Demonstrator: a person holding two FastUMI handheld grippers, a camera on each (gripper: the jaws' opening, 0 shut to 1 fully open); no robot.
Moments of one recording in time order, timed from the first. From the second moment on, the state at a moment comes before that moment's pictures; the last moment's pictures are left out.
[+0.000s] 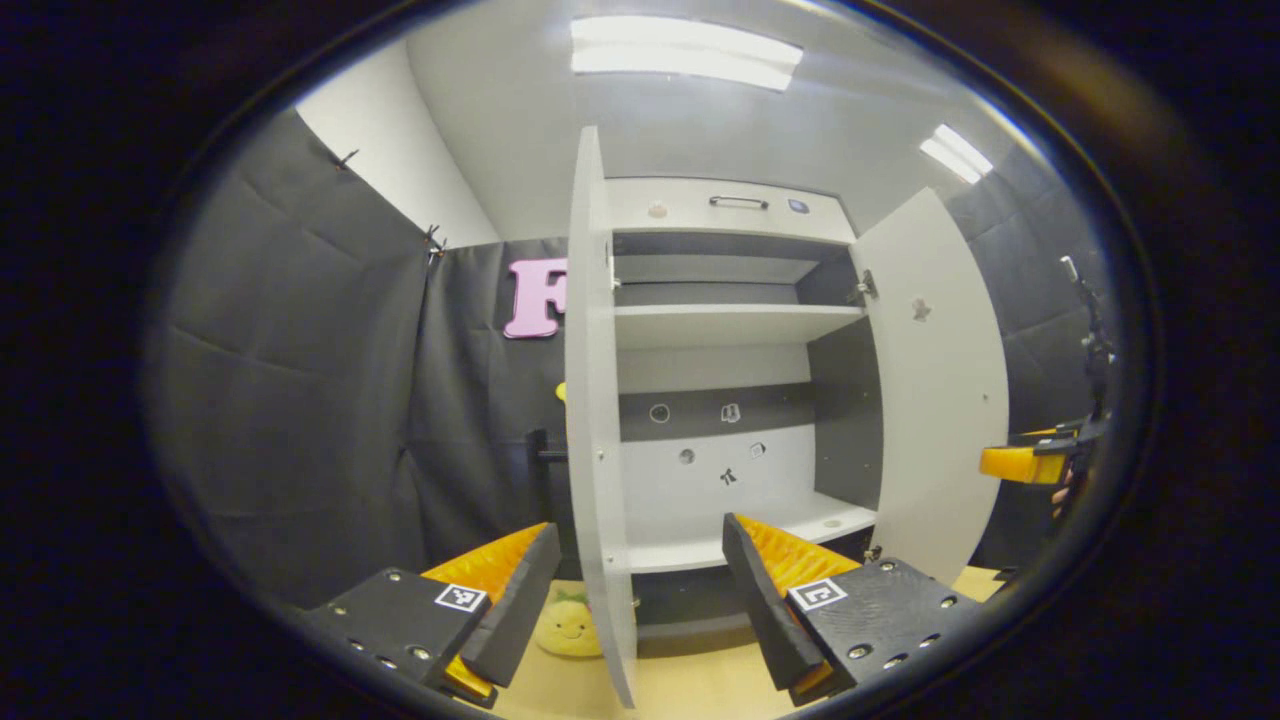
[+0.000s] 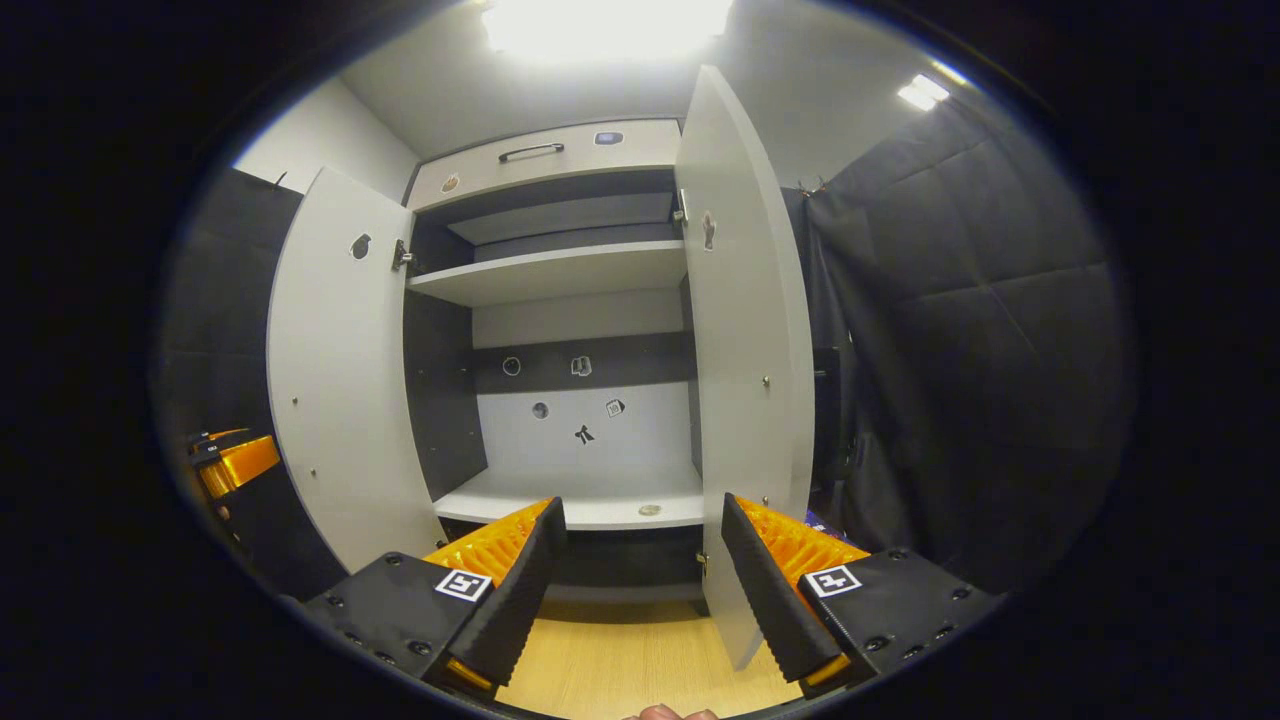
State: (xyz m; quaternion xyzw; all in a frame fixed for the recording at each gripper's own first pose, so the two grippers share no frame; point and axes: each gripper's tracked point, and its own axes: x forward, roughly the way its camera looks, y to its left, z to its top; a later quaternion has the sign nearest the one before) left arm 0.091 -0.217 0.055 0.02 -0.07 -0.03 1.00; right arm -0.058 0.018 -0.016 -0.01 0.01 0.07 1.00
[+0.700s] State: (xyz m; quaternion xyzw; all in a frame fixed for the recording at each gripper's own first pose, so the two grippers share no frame) left arm 0.112 -0.261 0.023 0.01 -0.04 -0.04 1.00; right arm -0.055 -0.020 -0.008 0.00 -0.02 0.04 1.00
